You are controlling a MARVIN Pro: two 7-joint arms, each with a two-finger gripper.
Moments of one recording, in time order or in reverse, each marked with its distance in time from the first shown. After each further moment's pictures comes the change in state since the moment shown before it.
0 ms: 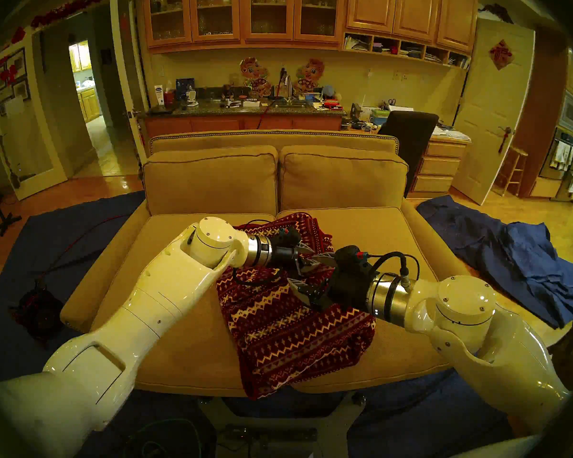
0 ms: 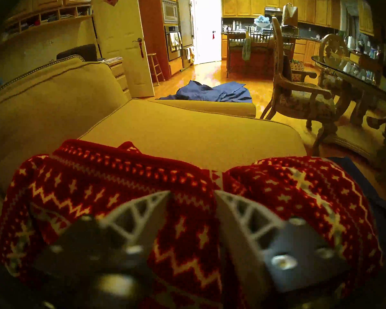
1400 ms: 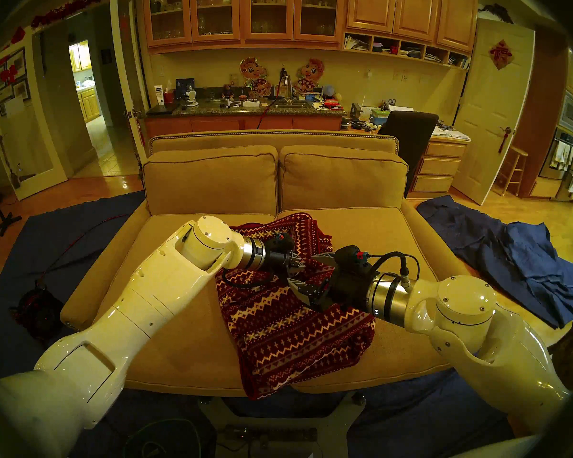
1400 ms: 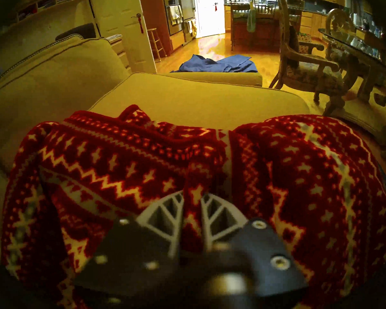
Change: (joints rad) left arm 0.023 0.068 0.012 -0.083 0.088 0.094 0.017; right arm 0.000 0.001 0.000 0.000 0.000 0.000 -0.001
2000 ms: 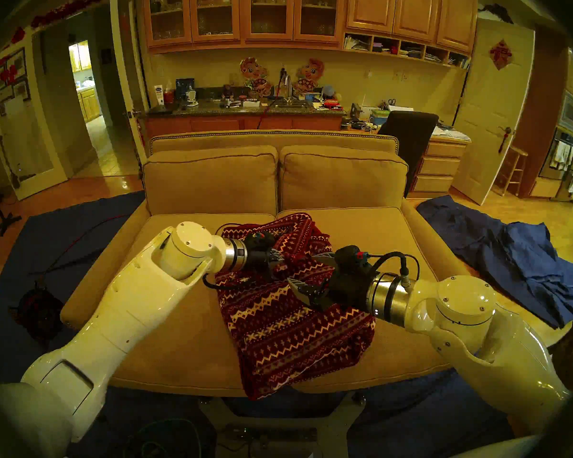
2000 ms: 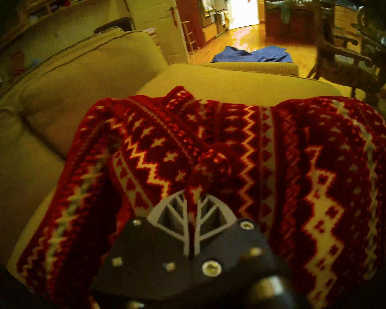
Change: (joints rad) left arm 0.157 0.121 -0.142 -0.184 0.031 0.052 0.170; right arm 0.000 0.000 0.000 0.000 0.000 0.000 0.000
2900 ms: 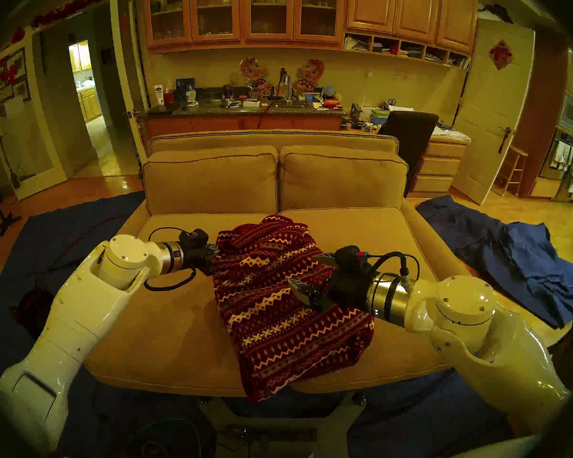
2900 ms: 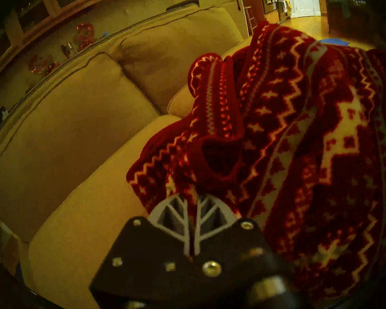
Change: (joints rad) left arm 0.116 0.123 -0.207 0.157 -0.053 -0.176 0.042; right arm 0.000 0.000 0.000 0.000 0.000 0.000 0.000
